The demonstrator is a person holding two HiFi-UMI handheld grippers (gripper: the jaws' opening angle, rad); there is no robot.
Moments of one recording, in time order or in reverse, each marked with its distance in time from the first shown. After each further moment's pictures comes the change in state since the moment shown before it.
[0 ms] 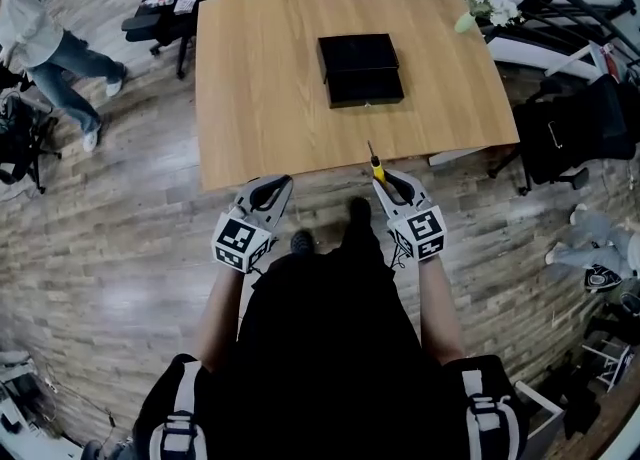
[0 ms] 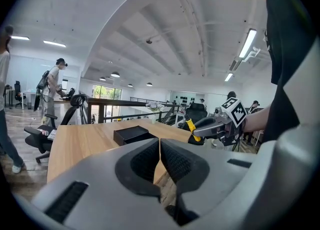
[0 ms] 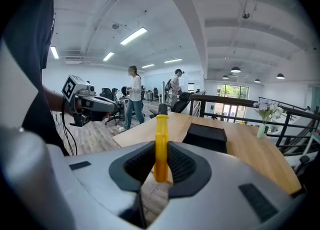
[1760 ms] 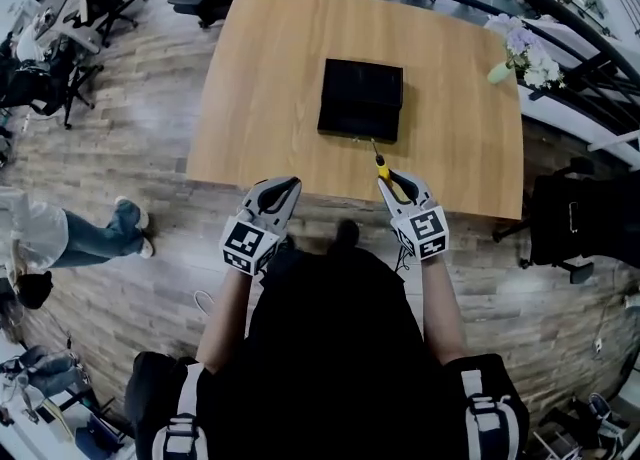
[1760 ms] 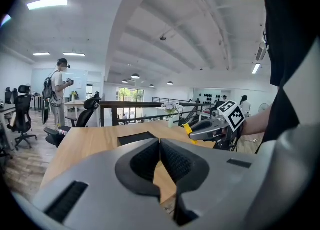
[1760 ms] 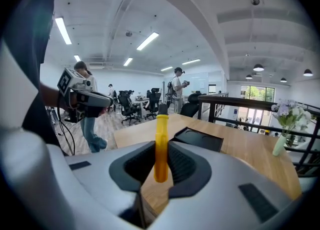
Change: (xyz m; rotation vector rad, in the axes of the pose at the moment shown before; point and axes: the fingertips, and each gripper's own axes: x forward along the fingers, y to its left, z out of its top) left arm 0.145 -0.046 0.054 -0.027 0.005 0.300; right arm 0.025 -0.179 -0.001 -0.103 -0.038 0.262
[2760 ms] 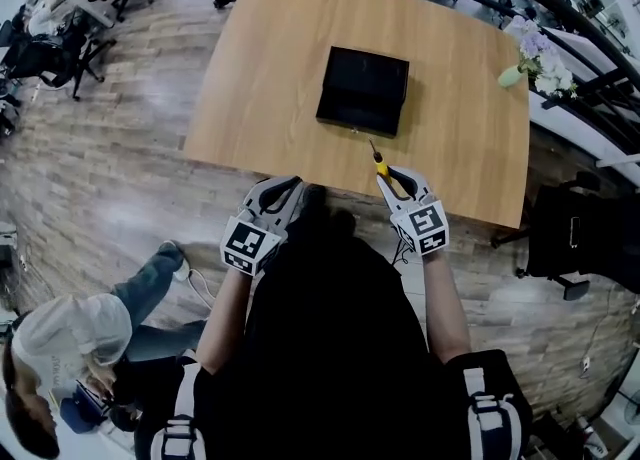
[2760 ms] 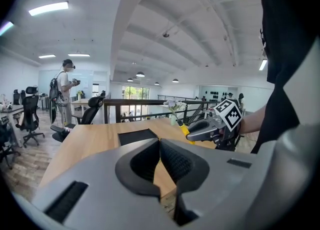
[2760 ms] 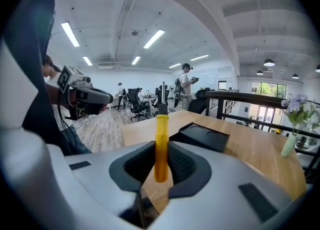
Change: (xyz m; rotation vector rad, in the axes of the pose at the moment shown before) left arm 0.010 -0.037 -0.006 -0.013 0.028 0.076; right arm -0.007 -0.013 -0.022 -0.027 0.030 0.118
